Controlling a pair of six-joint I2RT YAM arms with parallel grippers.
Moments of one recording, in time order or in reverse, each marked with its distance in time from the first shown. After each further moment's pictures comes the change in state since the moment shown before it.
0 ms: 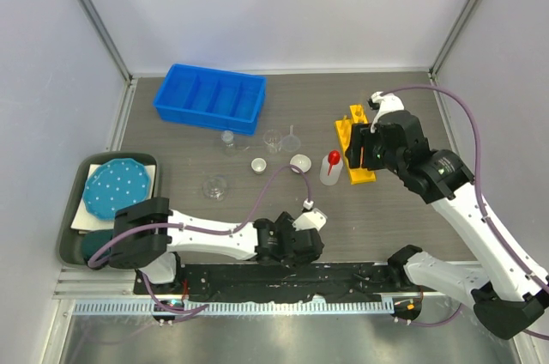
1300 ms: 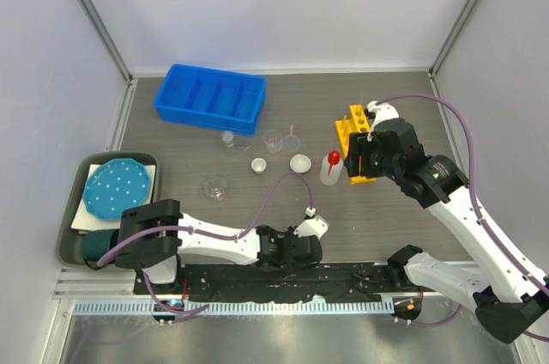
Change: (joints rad) left arm -0.019 0.064 -0.050 0.131 0.032 0.005; right arm 0.002 -0.032 -0.092 0.012 -0.033 -0.002
